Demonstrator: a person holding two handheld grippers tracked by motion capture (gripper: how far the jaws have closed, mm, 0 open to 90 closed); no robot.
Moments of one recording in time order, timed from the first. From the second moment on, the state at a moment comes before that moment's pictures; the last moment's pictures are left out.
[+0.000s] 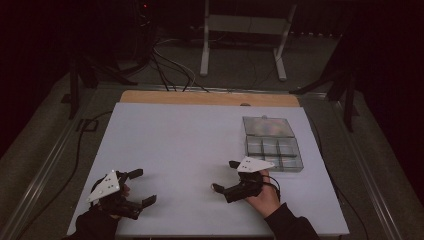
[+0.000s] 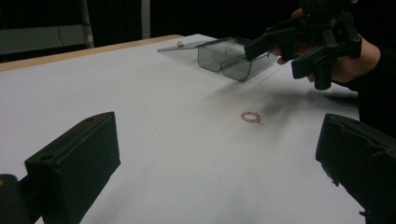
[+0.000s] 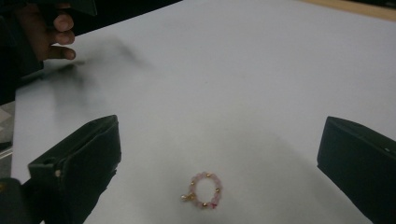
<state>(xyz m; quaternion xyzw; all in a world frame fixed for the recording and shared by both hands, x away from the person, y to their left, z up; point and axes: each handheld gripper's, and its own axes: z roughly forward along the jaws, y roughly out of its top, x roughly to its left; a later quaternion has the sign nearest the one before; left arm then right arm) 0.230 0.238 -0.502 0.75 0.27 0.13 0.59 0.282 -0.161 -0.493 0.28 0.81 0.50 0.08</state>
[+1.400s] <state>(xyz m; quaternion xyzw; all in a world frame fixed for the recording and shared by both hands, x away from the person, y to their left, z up) 0.230 0.239 -0.502 0.75 0.27 0.13 0.59 0.291 -0.139 -0.514 0.30 0.87 0.39 0.09</state>
